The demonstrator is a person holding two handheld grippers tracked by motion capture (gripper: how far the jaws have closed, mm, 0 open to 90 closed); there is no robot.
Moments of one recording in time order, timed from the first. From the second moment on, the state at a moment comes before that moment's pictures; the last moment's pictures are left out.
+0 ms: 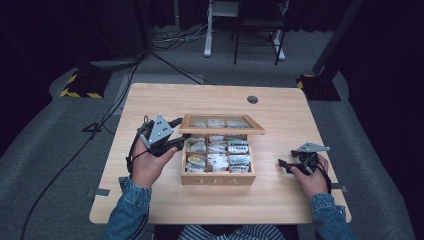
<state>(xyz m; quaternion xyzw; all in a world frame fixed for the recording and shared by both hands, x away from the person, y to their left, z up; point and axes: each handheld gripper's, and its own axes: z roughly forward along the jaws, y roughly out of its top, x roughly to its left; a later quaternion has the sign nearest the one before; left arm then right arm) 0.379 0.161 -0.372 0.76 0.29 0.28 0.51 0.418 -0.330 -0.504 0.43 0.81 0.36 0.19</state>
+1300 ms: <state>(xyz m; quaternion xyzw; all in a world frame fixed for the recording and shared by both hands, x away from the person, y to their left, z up) 0.383 0.157 -0.370 0.73 0.32 0.30 0.52 0.416 -0.331 -0.503 0.44 0.80 0.37 0.20</state>
